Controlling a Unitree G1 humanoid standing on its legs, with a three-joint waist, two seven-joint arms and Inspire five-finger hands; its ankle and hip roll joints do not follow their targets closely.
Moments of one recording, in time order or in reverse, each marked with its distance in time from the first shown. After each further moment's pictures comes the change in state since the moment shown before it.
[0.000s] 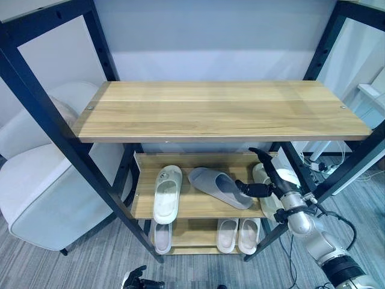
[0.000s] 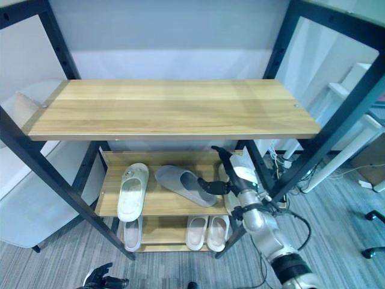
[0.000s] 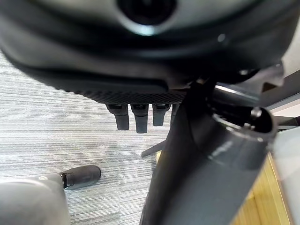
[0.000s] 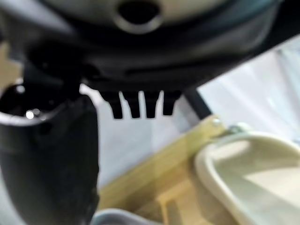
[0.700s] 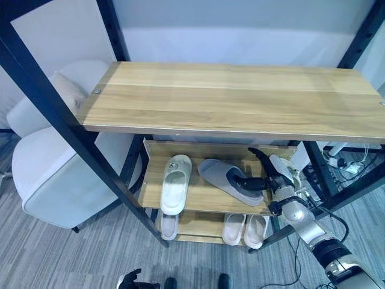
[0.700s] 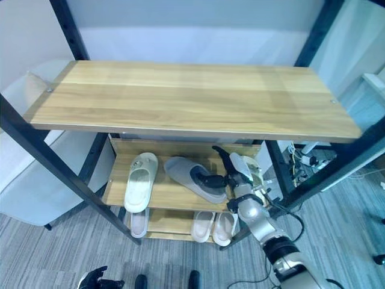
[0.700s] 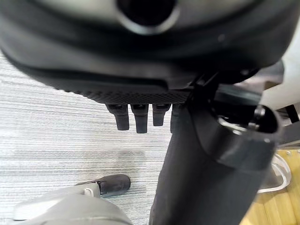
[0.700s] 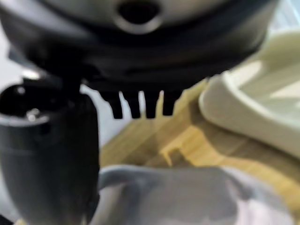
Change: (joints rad) left arm 0.008 0.037 -0.033 0.003 -0.032 -0.003 0.002; right arm -0.161 0.035 0.120 0.178 0.193 0.007 0.028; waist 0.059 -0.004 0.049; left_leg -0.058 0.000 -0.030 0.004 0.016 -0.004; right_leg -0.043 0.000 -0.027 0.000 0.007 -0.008
